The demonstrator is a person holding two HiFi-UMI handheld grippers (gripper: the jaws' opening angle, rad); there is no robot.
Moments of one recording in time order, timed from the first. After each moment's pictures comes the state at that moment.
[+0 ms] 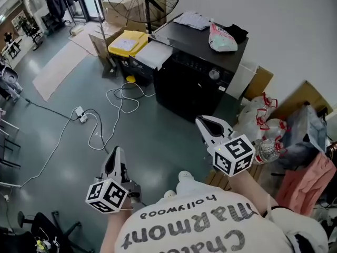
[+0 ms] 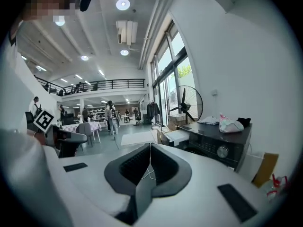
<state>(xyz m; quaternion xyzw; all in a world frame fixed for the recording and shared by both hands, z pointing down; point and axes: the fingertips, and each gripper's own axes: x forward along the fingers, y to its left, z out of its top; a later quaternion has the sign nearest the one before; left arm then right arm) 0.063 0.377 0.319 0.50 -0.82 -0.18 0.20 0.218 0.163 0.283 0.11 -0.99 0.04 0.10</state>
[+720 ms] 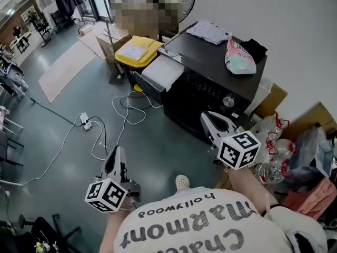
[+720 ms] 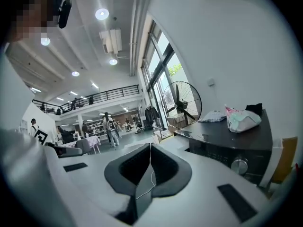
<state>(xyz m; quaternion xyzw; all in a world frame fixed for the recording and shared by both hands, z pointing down) -0.031 0.273 0.311 0.48 -0.84 -0.19 0.19 0.114 0.025 0.281 0.10 -0.98 0.13 0.07</state>
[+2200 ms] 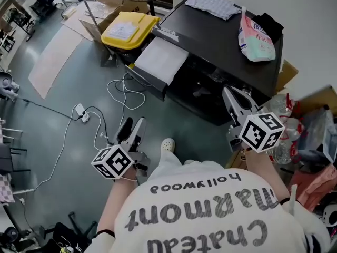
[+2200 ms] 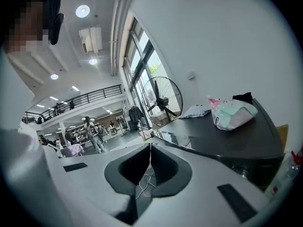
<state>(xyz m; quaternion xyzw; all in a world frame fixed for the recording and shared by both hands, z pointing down) -0.128 0.106 0.392 0.57 -0.74 -0.19 0.32 0.061 -0.108 0.313 0.19 -0.96 0.19 0.07</state>
